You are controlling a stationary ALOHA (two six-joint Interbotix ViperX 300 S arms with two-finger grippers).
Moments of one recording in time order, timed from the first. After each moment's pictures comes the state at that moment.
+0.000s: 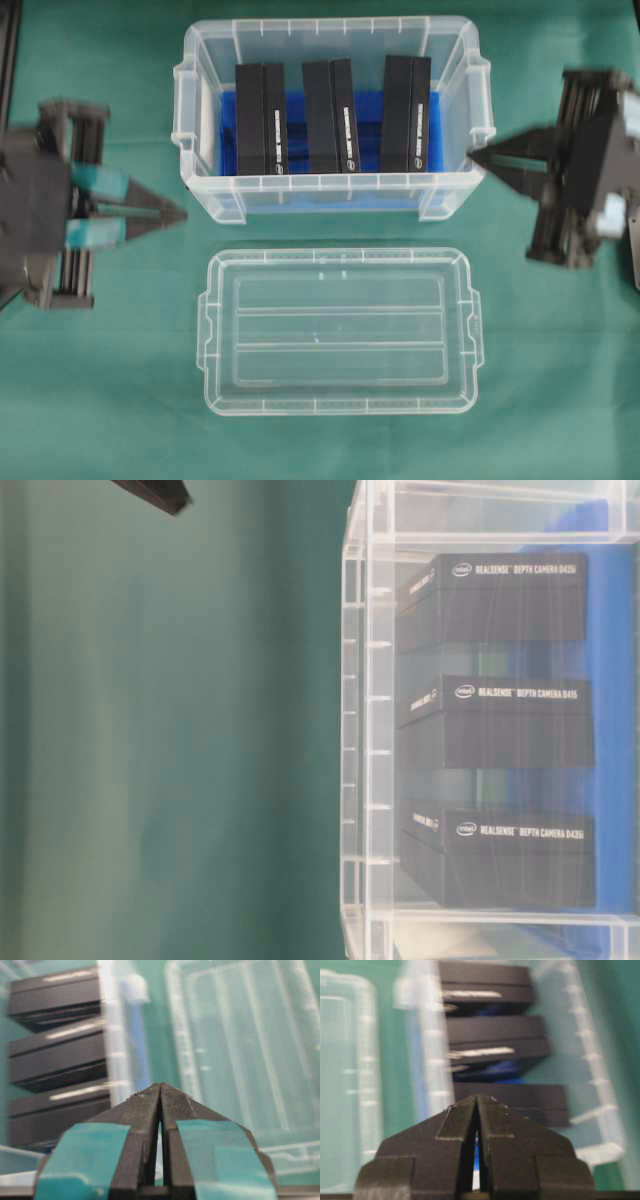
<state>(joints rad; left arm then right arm) -0.17 -0.64 0.62 0.40 0.63 -0.17 0.16 -0.58 0.64 -0.78 0.71 0.74</state>
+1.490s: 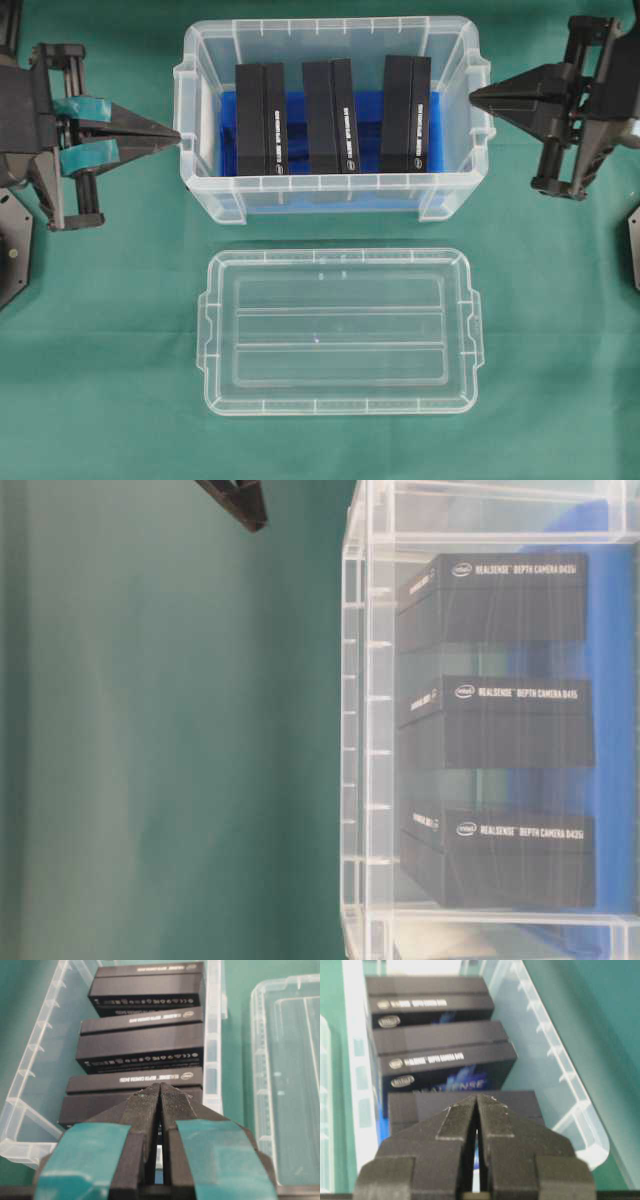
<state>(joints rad) 0.13 -0.76 0.93 0.39 0.20 -0.16 -0.25 -0.68 0.94 -0.79 0.08 0.73</state>
